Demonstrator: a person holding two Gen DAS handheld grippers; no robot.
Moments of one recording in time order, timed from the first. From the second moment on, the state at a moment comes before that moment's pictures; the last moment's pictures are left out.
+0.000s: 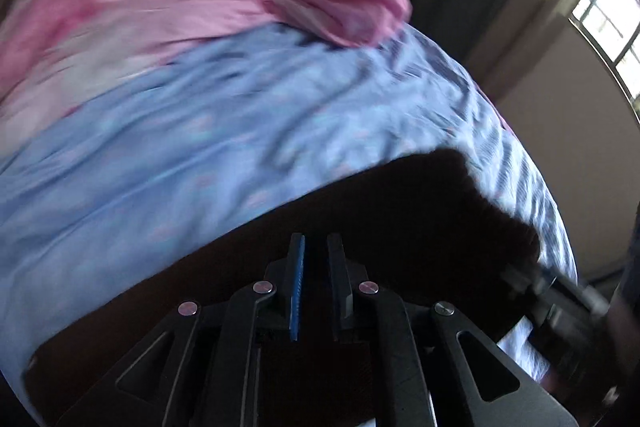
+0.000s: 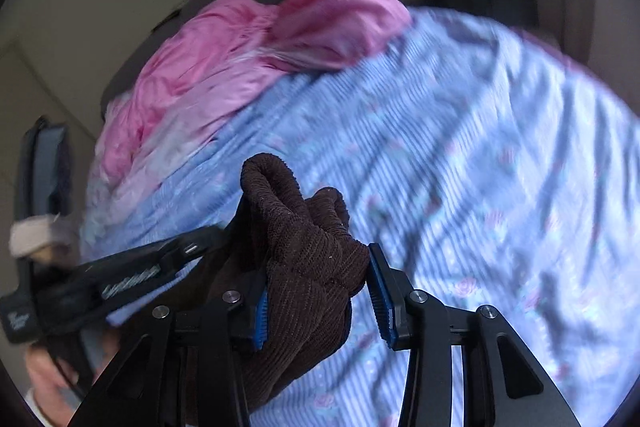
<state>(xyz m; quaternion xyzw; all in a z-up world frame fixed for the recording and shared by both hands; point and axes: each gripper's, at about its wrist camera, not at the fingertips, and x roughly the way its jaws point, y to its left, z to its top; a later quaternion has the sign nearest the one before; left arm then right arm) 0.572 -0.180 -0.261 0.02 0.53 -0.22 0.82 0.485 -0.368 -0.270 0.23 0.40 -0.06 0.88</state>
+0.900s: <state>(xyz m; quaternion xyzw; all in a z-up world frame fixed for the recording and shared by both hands) 0.436 0.164 -0.199 -0.12 0.52 -0.04 0.84 0.476 0.002 -0.179 -0.13 0.41 0.05 0.90</state>
